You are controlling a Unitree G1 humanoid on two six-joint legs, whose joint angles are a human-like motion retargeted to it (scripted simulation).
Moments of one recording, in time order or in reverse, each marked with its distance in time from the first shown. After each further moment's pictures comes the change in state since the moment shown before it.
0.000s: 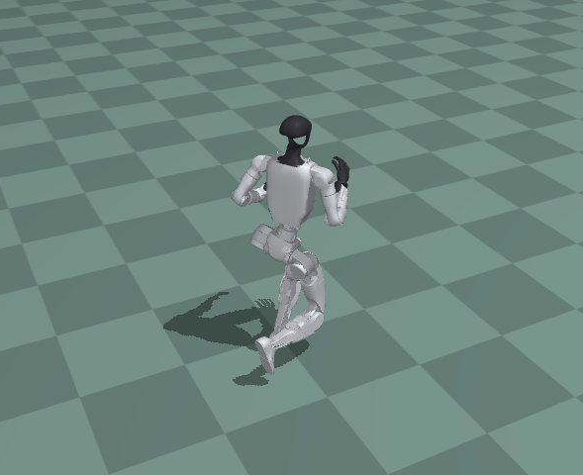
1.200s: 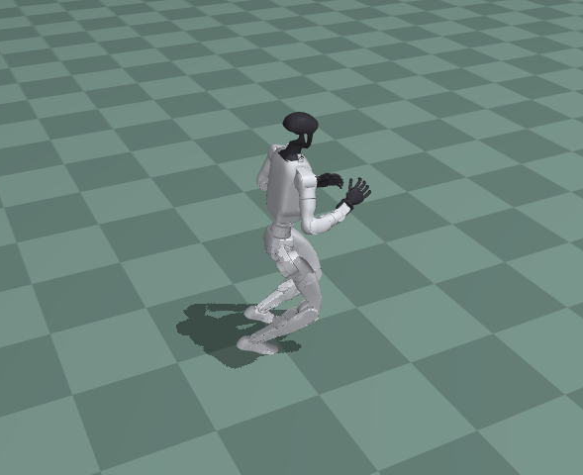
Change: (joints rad) left arm -0.278 -0.043 -0.143 0.038 0.098 0.005 -0.010; right arm -0.037 -0.132 -0.002 0.014 -0.023 0.014 -0.060; waist 0.083 0.182 0.139; left_leg 0.089 0.437 -0.091 0.454 0.070 -0.015; right_leg -0.175 0.381 -0.099 -0.402 -0.400 -0.145
